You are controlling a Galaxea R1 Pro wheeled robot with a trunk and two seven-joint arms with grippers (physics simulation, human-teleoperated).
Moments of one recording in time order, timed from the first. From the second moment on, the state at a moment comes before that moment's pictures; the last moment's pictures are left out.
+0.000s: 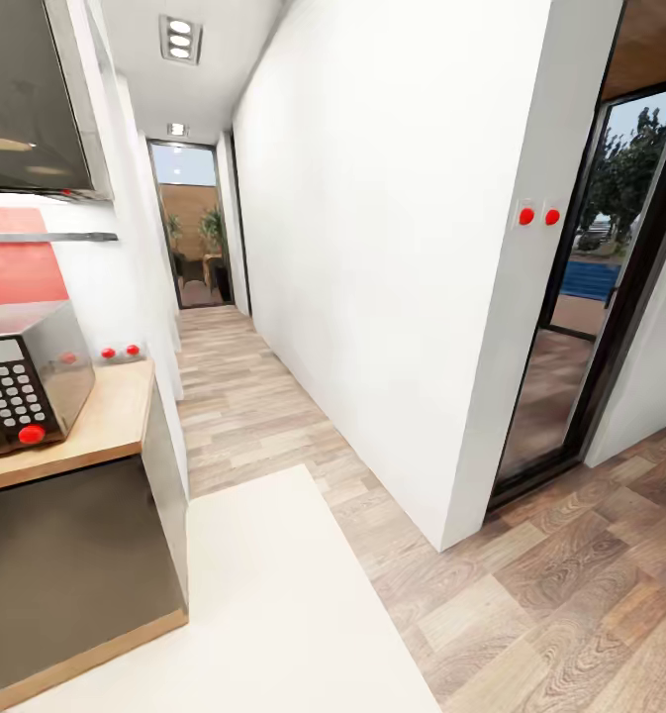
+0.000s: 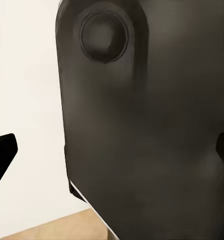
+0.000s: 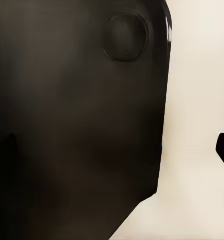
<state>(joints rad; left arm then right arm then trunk) 0.00 0.00 0.00 0.00 0.00 0.00 0.00 0.00 0.00 0.00 0.00 0.00 0.00 0.00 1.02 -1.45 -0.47</state>
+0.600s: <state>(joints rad) 0.00 0.00 0.00 -0.01 0.00 0.00 0.00 0.00 0.04 0.00 -0.08 0.00 0.00 0.00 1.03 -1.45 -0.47</state>
